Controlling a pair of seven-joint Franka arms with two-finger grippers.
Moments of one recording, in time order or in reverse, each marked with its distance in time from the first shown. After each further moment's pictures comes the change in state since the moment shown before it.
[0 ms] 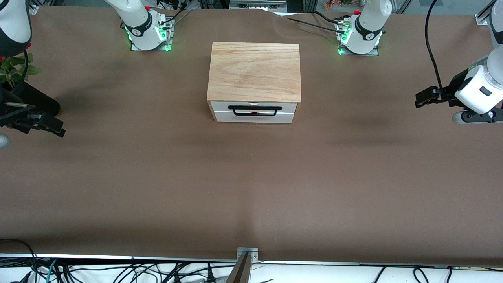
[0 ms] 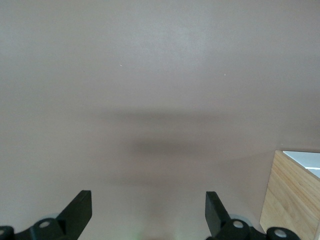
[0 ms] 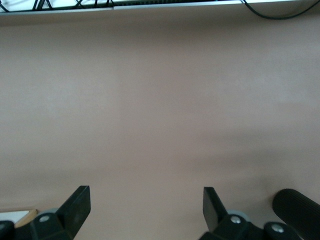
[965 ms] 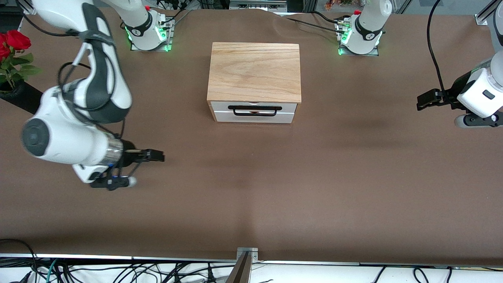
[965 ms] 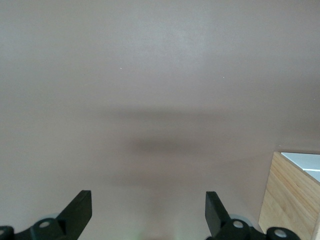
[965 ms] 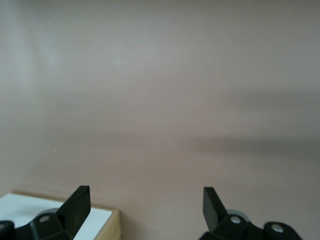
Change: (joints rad) left arm -0.002 0.024 0.003 0.040 0.001 -0.015 0.000; right arm 0.208 0.374 -0.108 0.171 0.378 0.050 0.008
